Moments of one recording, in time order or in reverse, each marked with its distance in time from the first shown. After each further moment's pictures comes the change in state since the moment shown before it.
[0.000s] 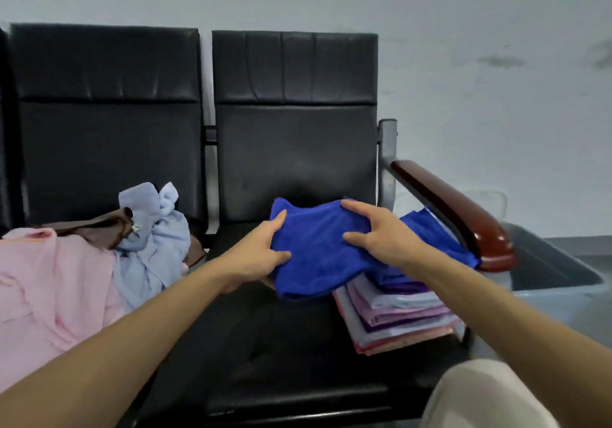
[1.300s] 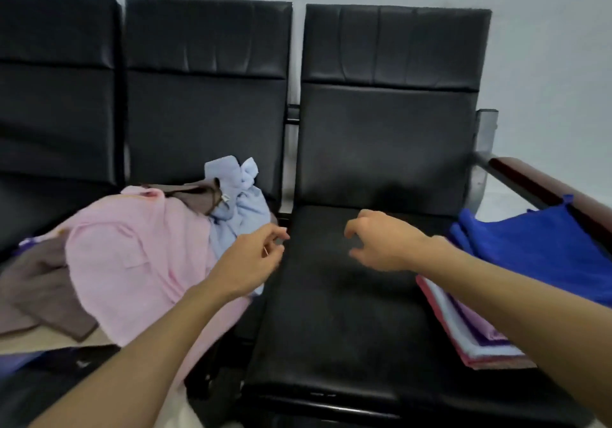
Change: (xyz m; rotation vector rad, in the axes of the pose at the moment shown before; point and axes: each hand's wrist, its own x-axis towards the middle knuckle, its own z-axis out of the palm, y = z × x) left_hand -0.054 -0.117 -0.093 0.274 0.395 0.094; right_hand 0.048 -0.066 0.121 -0.813 -0.327 -0.261
